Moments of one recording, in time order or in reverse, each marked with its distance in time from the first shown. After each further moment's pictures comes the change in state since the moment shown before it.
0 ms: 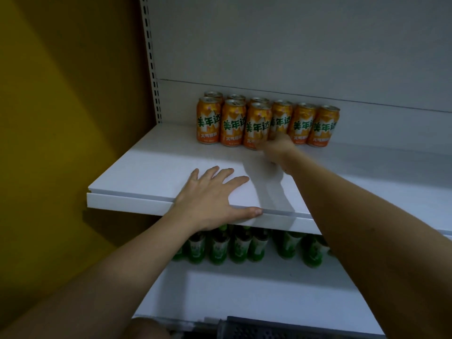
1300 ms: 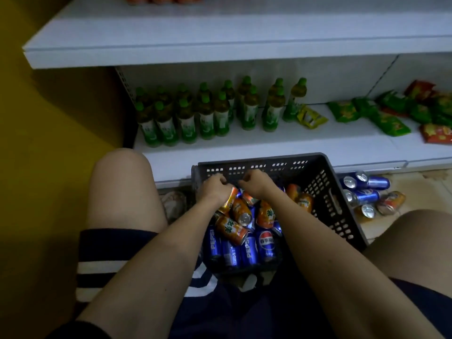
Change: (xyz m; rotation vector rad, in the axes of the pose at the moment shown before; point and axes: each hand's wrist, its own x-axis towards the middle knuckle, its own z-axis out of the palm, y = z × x) left_hand -0.183 0.156 0.231 -0.687 -0.340 -0.490; right_hand -0.357 0.248 0.022 -0.391 -0.382 0.404
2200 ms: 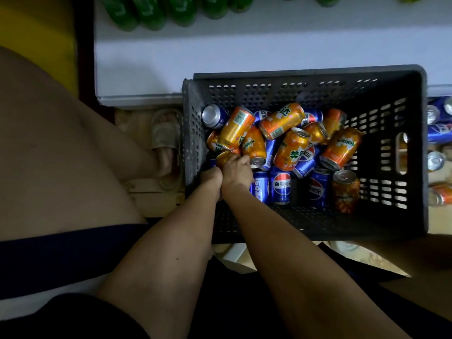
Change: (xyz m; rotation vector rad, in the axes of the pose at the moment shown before) left_hand 0.050 -0.119 0.118 -0.604 -0.064 -0.972; right_hand 0.056 0.038 0.210 -0.465 -0.238 0.277
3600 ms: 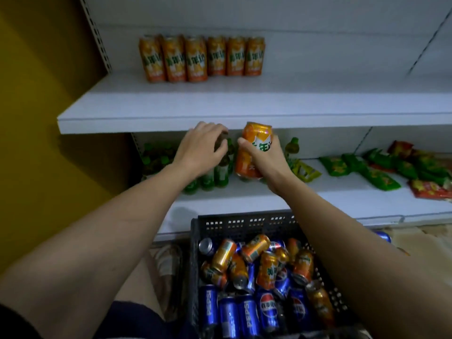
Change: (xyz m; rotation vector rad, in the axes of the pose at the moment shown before) left_hand -0.303 0.205 -0.132 0.722 0.581 2.009; right_hand -0.171 0.063 -0.342 1.352 0.553 -0.686
